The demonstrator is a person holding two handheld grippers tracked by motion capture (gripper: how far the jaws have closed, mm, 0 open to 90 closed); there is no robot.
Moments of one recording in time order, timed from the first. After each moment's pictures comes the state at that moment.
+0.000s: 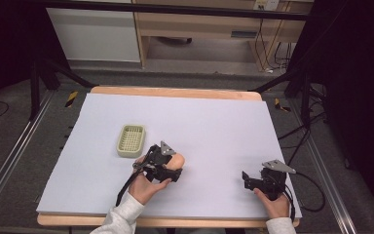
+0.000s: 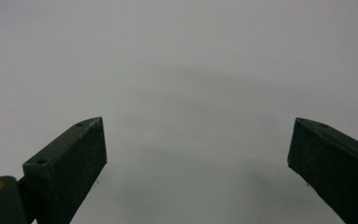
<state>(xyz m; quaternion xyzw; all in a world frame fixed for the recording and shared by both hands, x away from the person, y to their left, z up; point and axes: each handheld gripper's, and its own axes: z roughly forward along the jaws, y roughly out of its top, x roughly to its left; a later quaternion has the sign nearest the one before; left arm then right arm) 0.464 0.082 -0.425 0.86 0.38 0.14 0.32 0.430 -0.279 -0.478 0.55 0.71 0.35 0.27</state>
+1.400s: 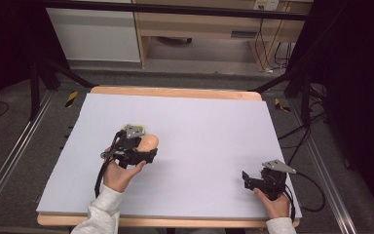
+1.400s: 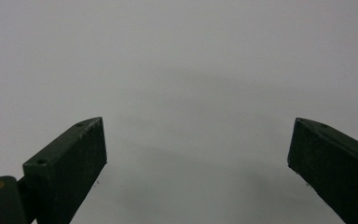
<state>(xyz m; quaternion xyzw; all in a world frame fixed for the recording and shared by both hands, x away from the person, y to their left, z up) 0.480 0.152 -0.389 0.79 0.45 0.19 0.36 0.429 -0.278 -0.478 0.55 0.71 0.35 0.27</state>
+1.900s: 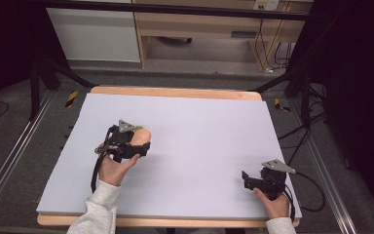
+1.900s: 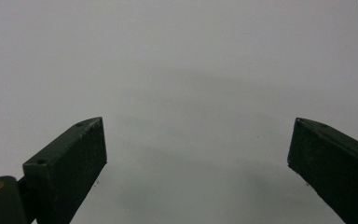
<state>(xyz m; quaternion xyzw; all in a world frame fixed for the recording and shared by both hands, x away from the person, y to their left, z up) 0.496 0.171 -0.389 0.78 0.48 0.21 0.35 0.430 -0.278 -0.478 0.55 0.71 0.35 0.27</state>
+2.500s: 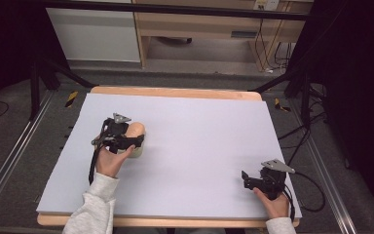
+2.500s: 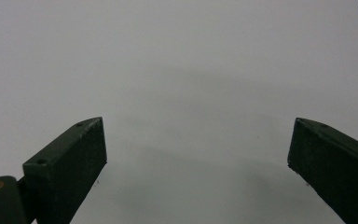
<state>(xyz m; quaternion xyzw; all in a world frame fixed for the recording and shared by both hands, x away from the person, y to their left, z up) 0.523 0.187 -0.391 0.77 0.50 0.22 0.34 0.431 -0.277 -0.479 0.55 0.71 0.35 0.27</state>
